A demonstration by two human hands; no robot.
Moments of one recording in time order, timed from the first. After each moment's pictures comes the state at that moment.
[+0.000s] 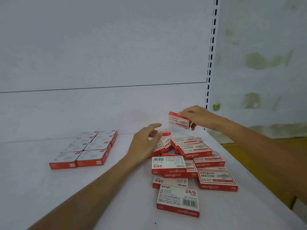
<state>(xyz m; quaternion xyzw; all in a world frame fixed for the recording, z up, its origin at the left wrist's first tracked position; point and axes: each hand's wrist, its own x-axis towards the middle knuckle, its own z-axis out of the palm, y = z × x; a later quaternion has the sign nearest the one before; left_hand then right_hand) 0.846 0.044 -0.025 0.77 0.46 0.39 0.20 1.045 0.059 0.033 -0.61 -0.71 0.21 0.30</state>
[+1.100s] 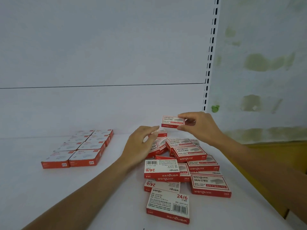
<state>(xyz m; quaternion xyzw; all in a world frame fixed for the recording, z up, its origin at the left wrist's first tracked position) 0.849 0.041 -0.027 0.76 0.45 0.41 0.21 1.048 0.041 0.010 -0.58 -0.71 0.06 0.39</state>
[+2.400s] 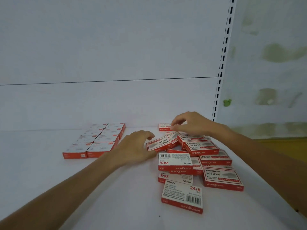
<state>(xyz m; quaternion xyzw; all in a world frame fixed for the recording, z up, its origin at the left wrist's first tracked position) 0.805 0.028 -0.015 0.83 0.54 0.14 0.08 1.015 0.059 0.016 -0.57 -0.79 0.14 0.17</state>
